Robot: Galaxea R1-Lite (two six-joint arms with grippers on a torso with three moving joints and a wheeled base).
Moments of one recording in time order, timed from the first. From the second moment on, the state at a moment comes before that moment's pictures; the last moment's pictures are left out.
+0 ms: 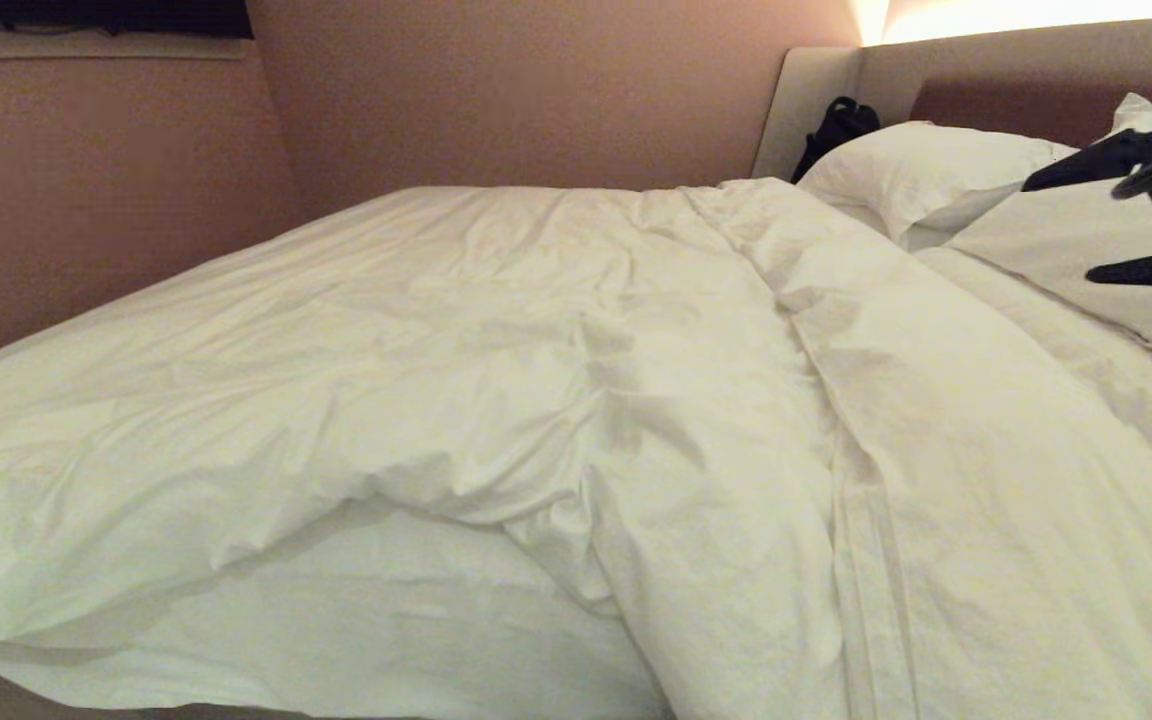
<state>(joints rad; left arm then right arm) 0.00 0.00 0.00 -0.06 0.01 0.01 -0.21 1.70 -1.92 0.67 0.44 0.54</state>
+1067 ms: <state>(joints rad) 0.00 0.00 0.00 -0.06 0.01 0.01 -0.34 1.78 -1.63 0.61 0.33 0.18</state>
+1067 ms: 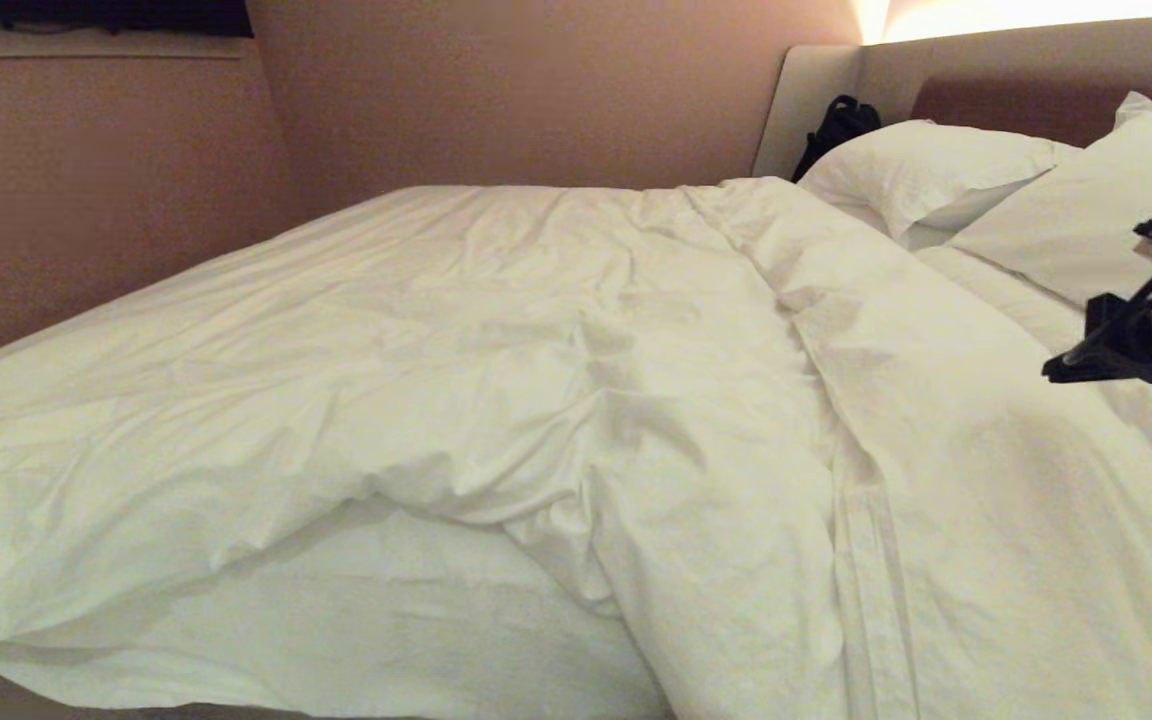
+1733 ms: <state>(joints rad) 0.00 0.00 0.00 -0.06 0.01 0.01 -0.89 1.61 -1.01 0.35 0.66 -0.18</state>
